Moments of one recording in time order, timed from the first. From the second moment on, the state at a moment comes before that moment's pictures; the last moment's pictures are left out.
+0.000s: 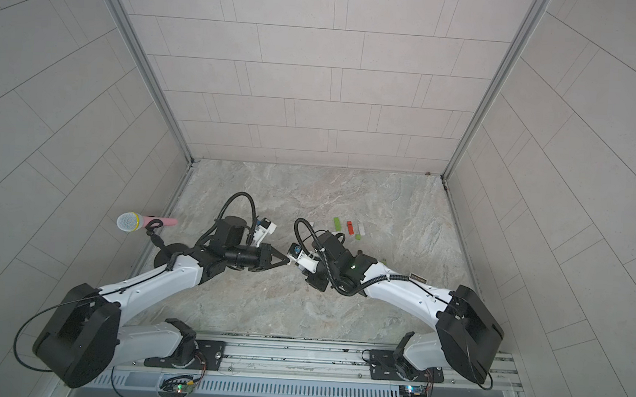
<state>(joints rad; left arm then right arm) -0.46 1.24 0.60 -0.06 0.79 -0.71 0.84 1.37 0.85 -0.30 -0.14 -0.31</state>
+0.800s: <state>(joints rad) -0.47 1.24 0.60 -0.05 0.79 -0.71 0.88 1.44 0.92 -0.33 -0.10 -0.31</state>
